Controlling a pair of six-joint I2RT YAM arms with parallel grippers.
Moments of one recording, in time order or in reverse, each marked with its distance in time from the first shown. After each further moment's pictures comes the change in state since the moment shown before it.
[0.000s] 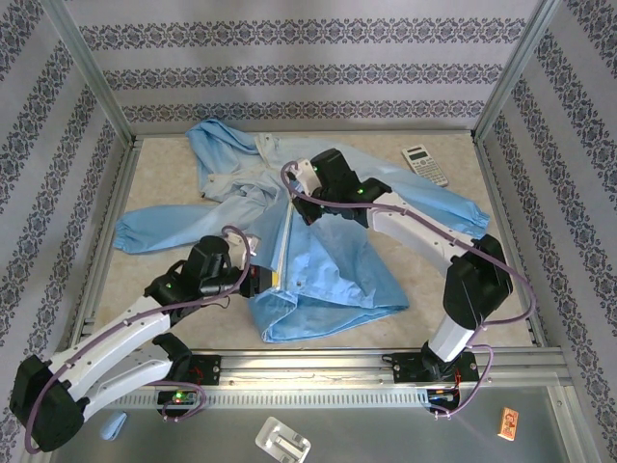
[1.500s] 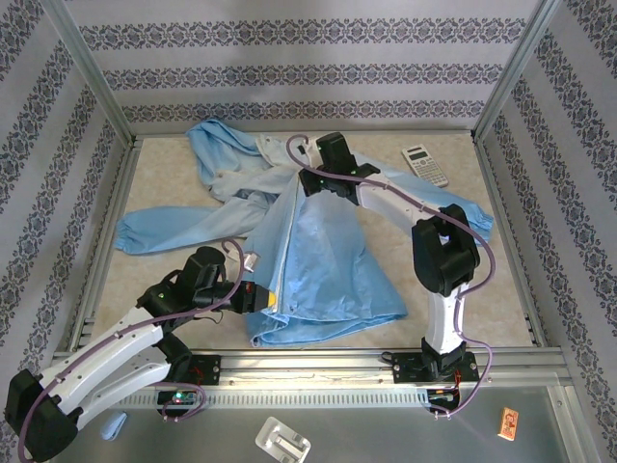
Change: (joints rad) left arm -0.022 -0.100 -0.021 -0.136 0.144 -0.039; right arm -0.148 0.277 0.177 0.201 0.028 0.084
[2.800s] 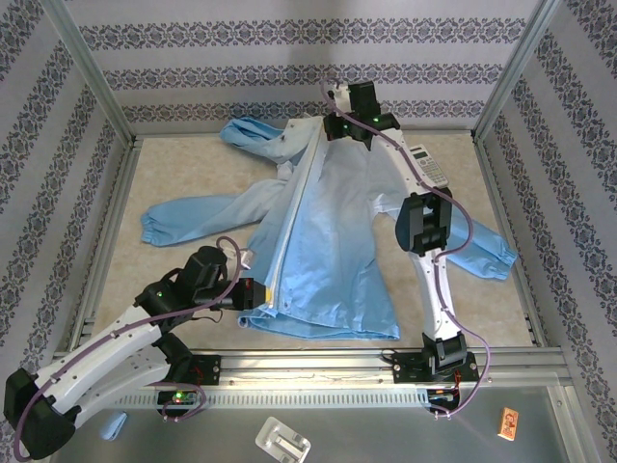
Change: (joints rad) left arm -0.032 -0.002 0.050 -0.099 -0.163 -0.067; right arm -0.240 0.512 0.916 -0.337 -0.135 -0.028
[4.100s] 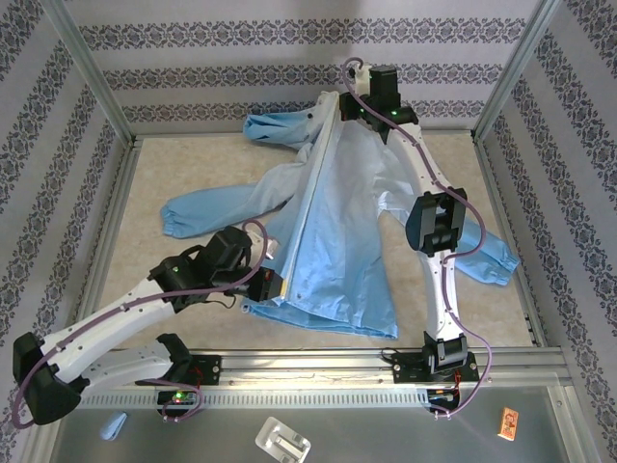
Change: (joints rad) left arm -0.129 0.211 0.277 -0.151 -0.094 0.134; right arm -0.067 -0.083 -0.048 0.153 0.009 0.063
